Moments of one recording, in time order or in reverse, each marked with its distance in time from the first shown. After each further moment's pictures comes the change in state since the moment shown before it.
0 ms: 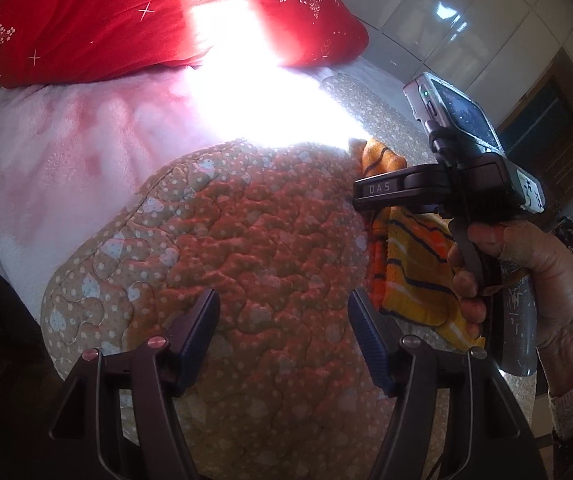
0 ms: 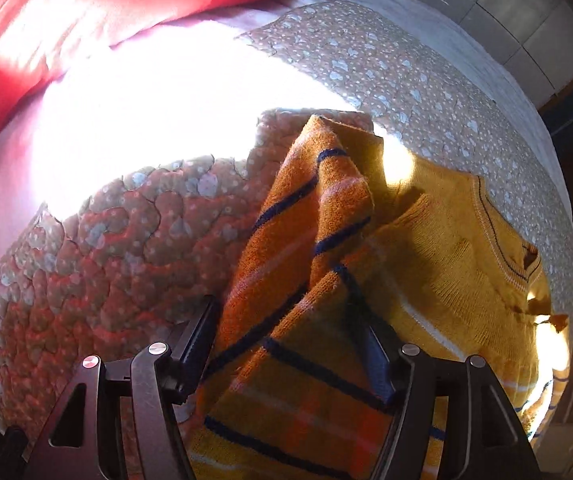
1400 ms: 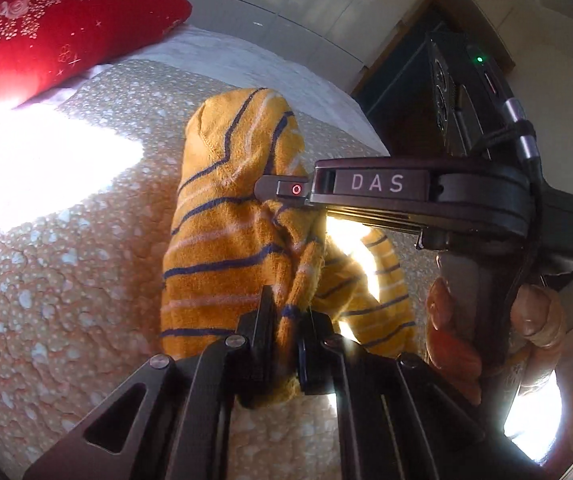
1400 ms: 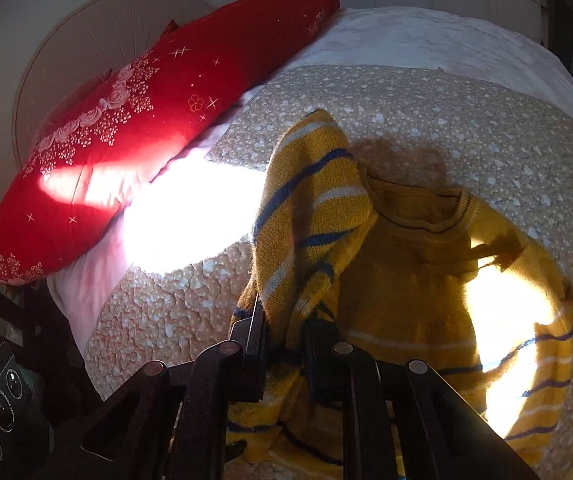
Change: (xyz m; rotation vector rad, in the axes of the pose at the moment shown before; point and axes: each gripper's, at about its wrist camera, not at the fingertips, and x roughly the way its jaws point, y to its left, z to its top) left arm 0.050 -0.258 -0.010 0.337 0.130 -0.330; right arm -0.082 -0.235 -0.098 0.314 -0.261 0.491
